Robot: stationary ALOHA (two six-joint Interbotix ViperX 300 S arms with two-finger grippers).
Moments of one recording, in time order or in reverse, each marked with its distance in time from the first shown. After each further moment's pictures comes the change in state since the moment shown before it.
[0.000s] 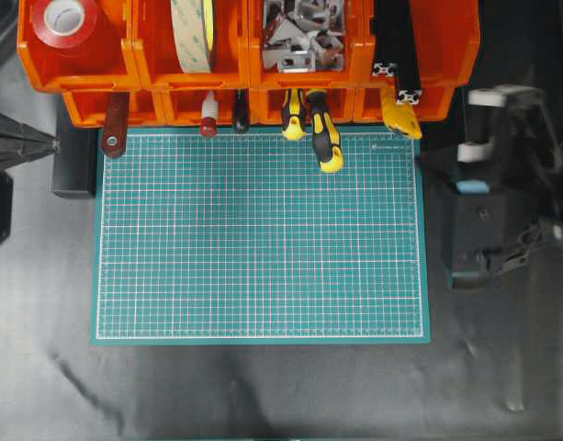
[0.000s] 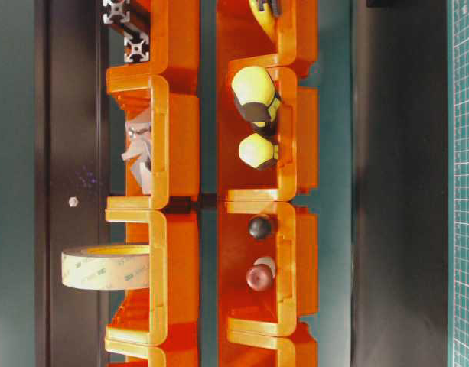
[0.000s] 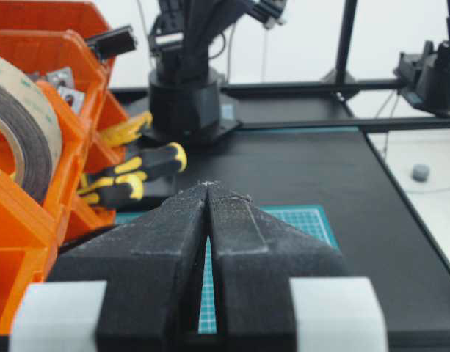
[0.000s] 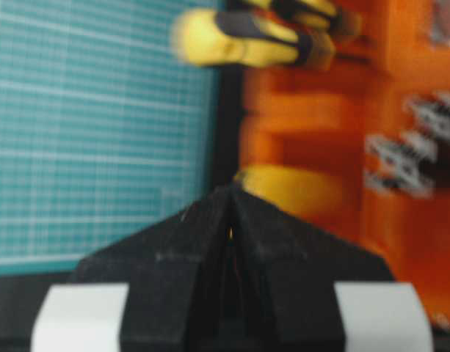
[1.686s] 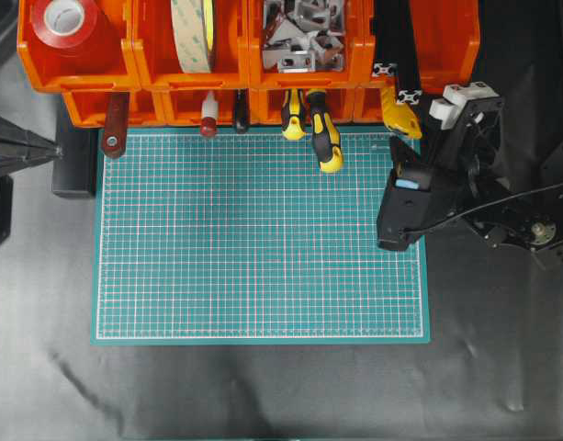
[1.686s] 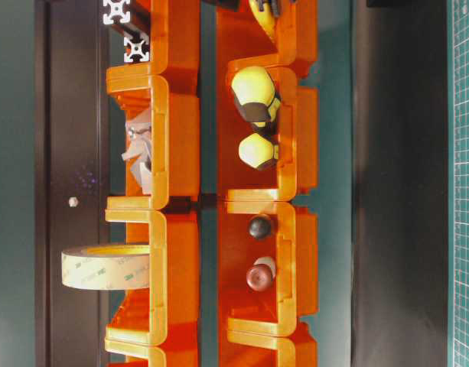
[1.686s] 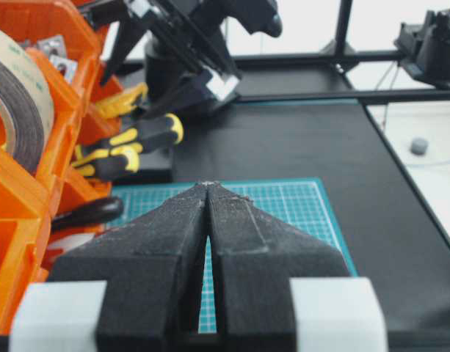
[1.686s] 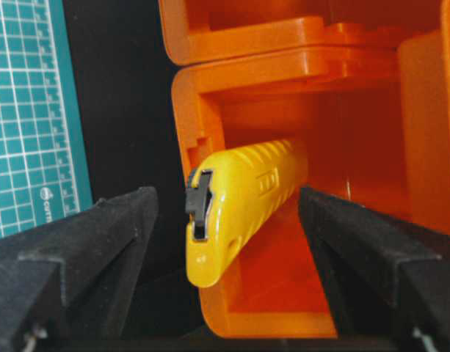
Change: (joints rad) left arm -0.006 -0.006 0.008 0.002 0.052 0.000; right arm -0.140 0.181 0.232 -0.256 -0.110 0.291
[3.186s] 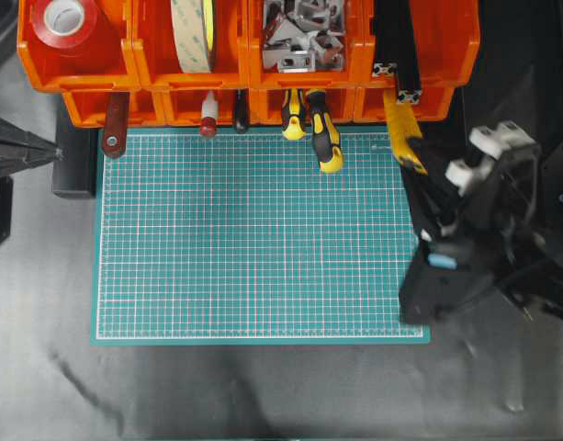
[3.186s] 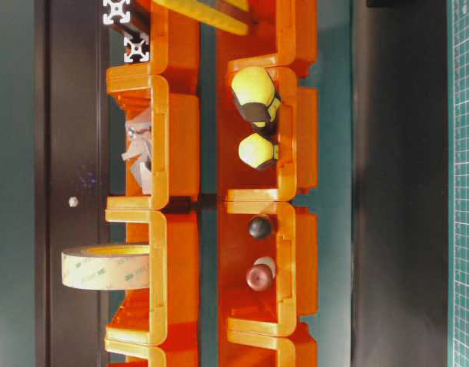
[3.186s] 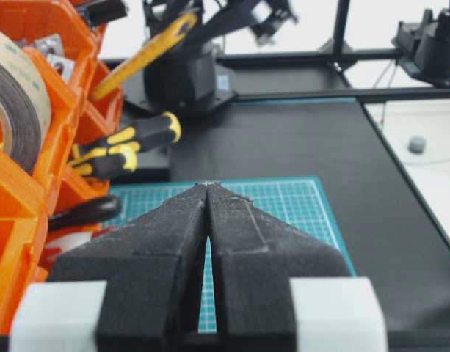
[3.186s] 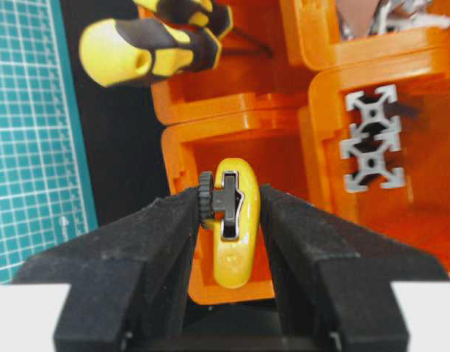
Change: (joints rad) left arm -0.006 0.000 0.000 -0.002 0.006 0.000; right arm 0.250 0.005 -0.229 0.005 0.282 -0.048
